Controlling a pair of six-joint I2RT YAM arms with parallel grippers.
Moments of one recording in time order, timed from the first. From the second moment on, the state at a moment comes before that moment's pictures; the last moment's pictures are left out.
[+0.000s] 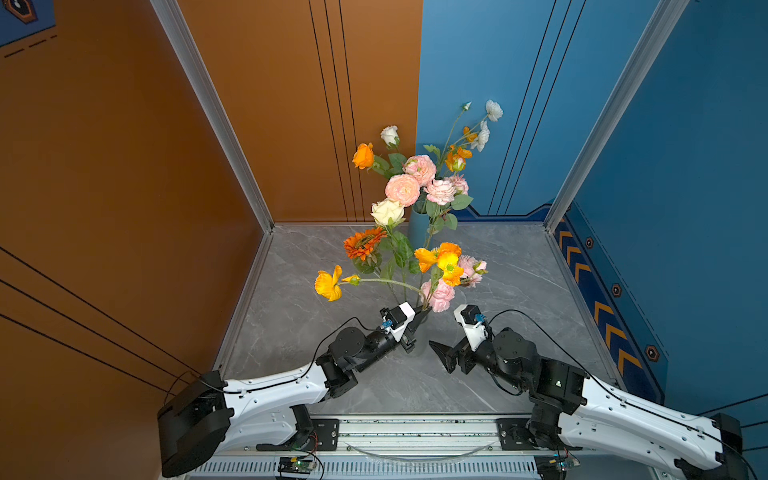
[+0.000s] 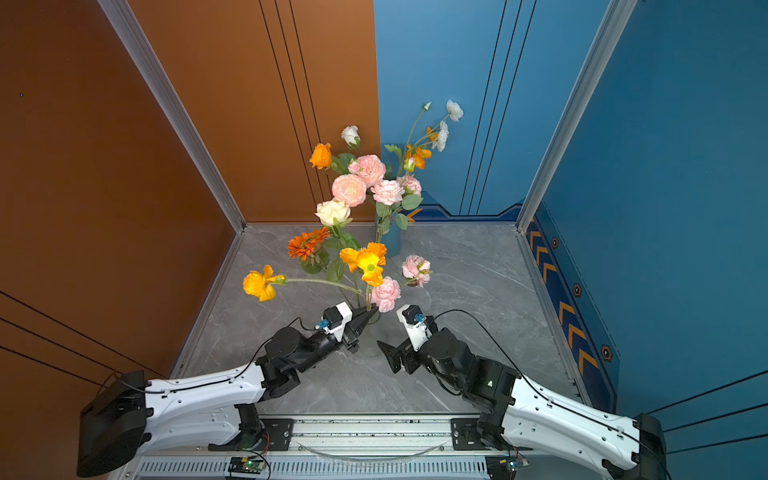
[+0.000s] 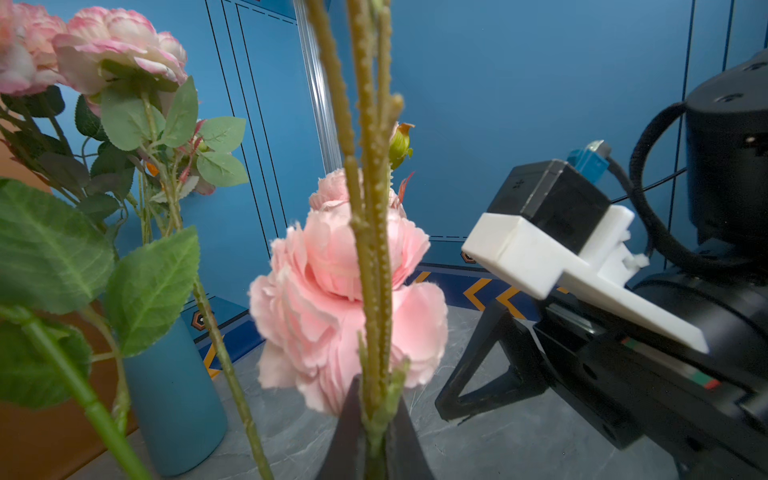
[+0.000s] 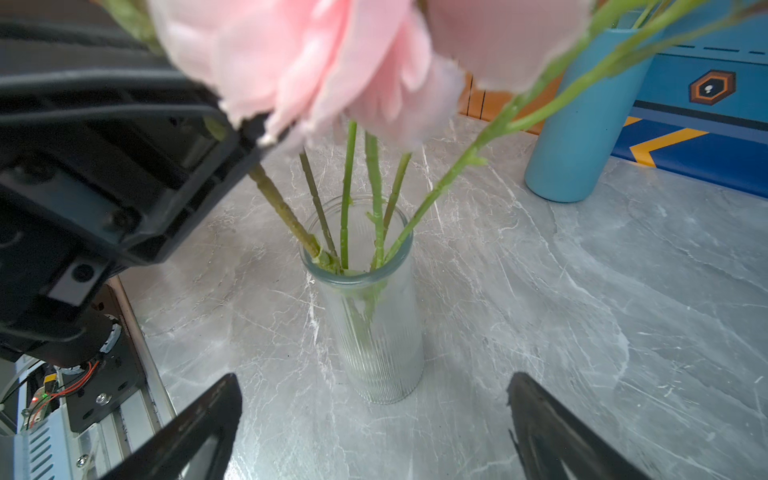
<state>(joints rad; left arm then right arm) -1.02 1.13 0.45 0.91 -0.05 0.15 1.06 0.73 0.57 -0.20 0.25 0.22</state>
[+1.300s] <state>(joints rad) -1.00 1.15 0.37 1.02 -0.11 0.12 0.99 0.75 0.58 -0.22 0.22 0.20</state>
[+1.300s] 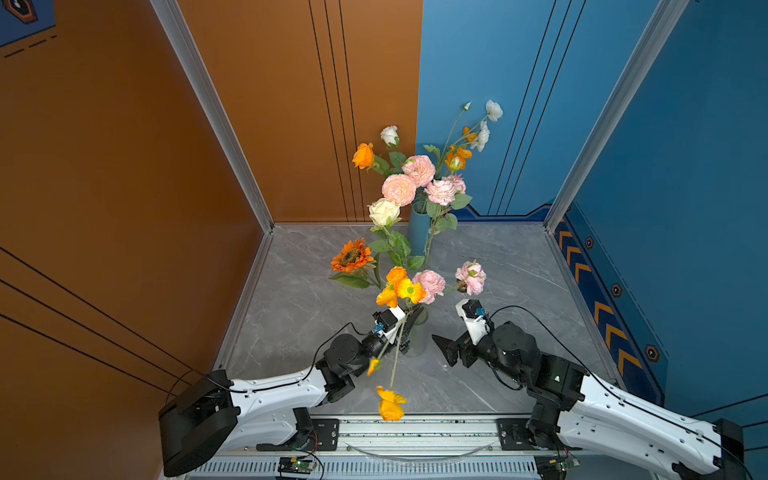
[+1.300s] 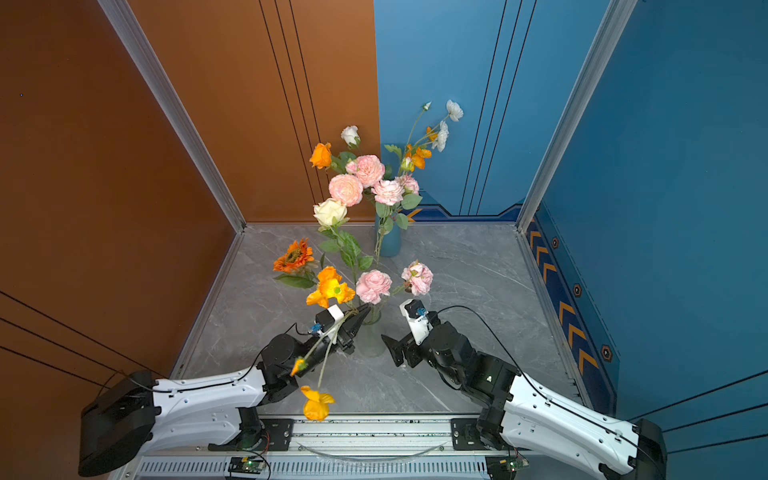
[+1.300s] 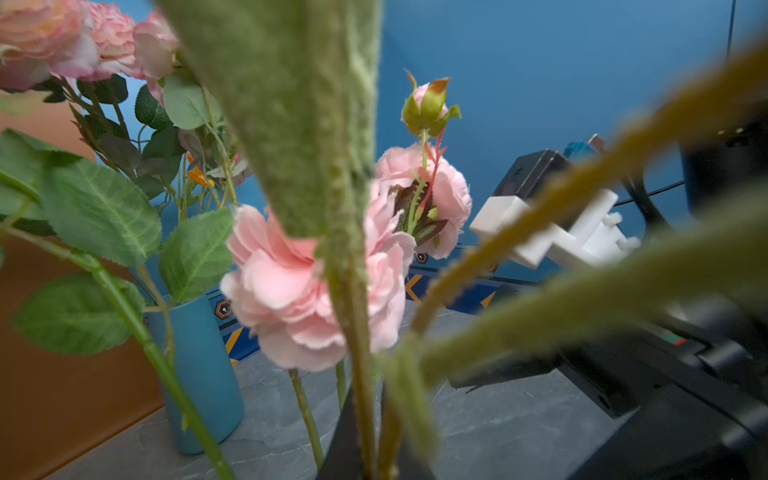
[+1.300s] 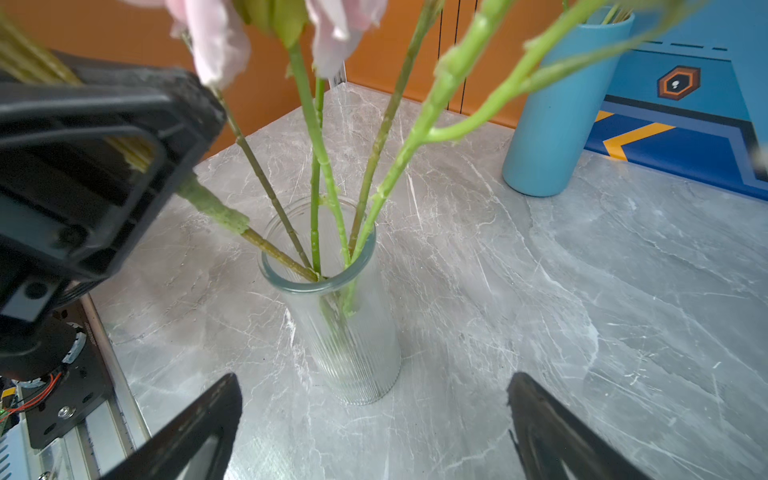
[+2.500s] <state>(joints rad) -0.88 0.82 0.46 0.29 0.16 0.15 0.84 0.69 0.53 -0.22 0.14 0.20</state>
